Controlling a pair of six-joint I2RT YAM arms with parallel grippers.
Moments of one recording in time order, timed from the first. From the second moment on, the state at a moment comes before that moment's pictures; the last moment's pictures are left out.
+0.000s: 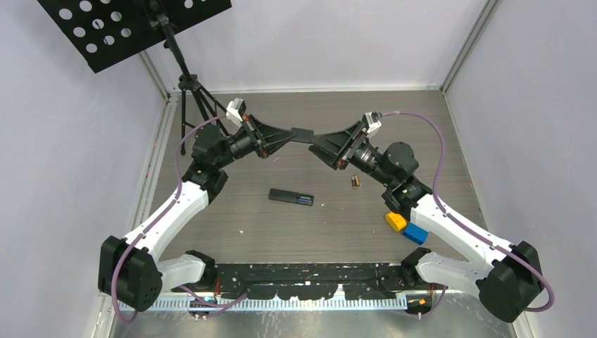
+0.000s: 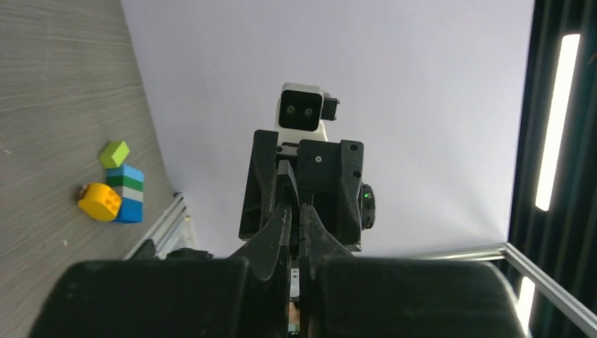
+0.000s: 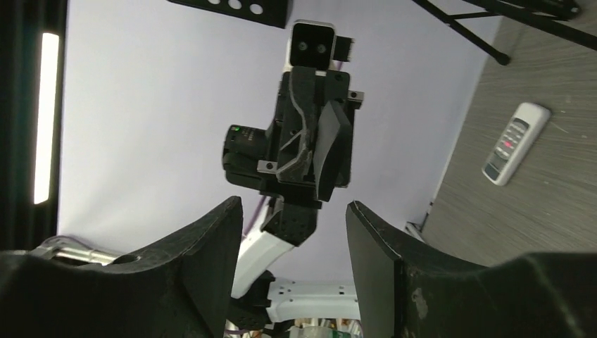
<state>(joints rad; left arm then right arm) -0.41 1.16 0.85 0.45 0.63 -1.54 0.62 1.06 0.75 0.53 -0.33 1.44</state>
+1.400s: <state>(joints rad) -0.37 1.29 0.81 -0.25 0.36 -0.80 0.67 1.22 0.59 0.19 -0.14 1.23</state>
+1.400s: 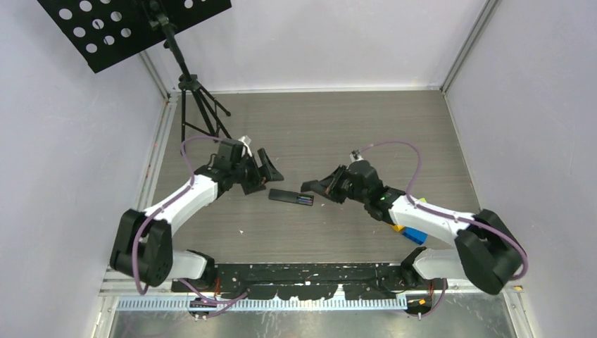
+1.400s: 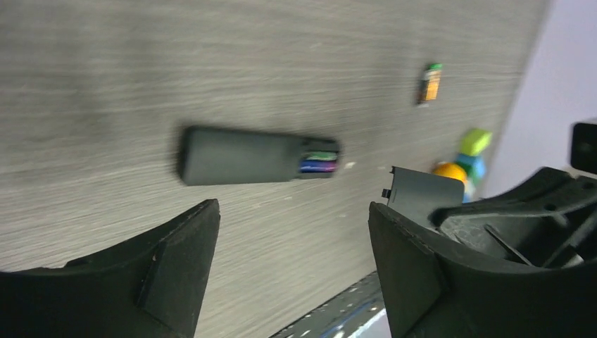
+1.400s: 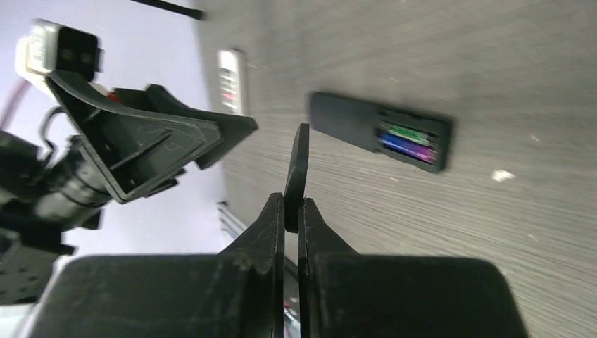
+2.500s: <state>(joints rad) -0.36 1.50 0.75 -0.28 0.24 -0.62 0.73 1.48 0.54 0.41 -0.11 1.08</state>
